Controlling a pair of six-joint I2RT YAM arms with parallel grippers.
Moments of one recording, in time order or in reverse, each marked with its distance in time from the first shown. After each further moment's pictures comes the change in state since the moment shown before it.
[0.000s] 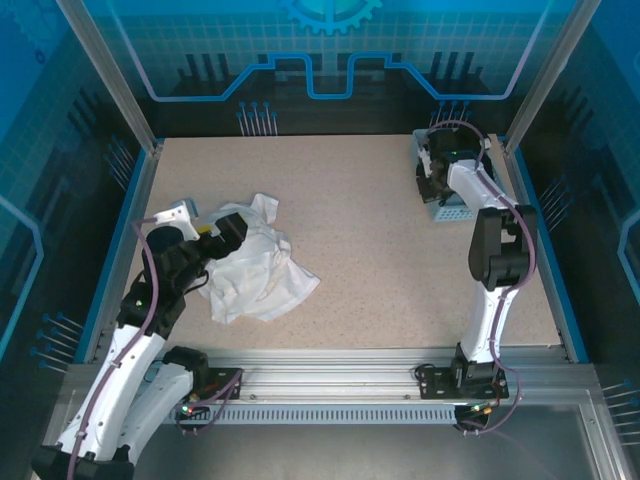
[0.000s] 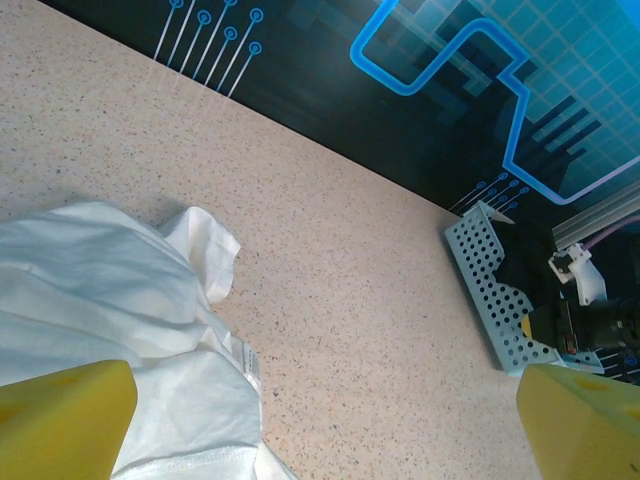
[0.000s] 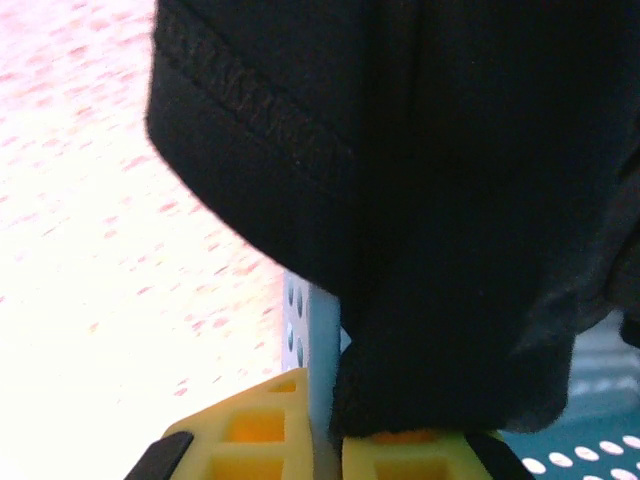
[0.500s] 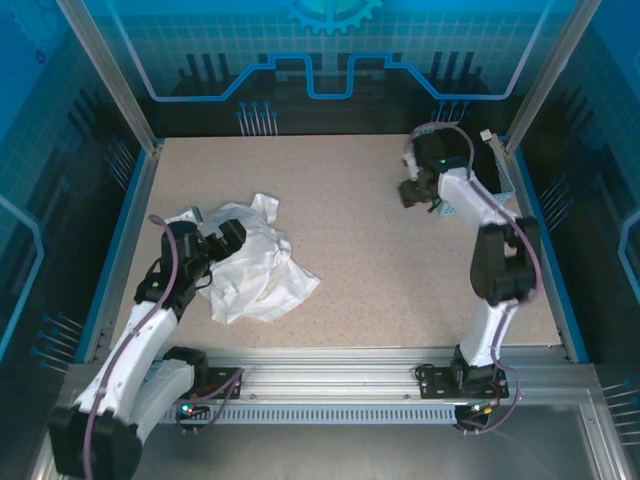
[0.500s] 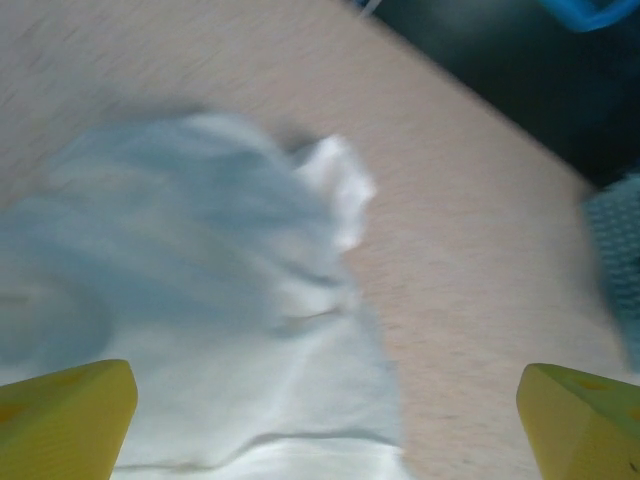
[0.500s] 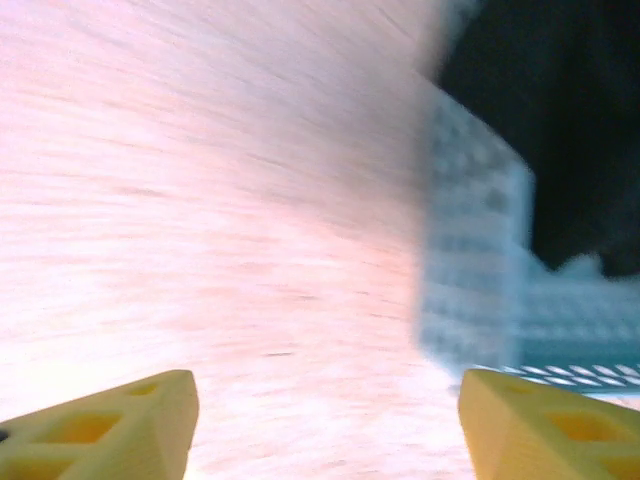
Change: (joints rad) left arm 0.095 0.200 -0.108 0.010 -0.058 -0.031; right arm 0.197 -0.257 -0.207 0.093 -0.031 0.020
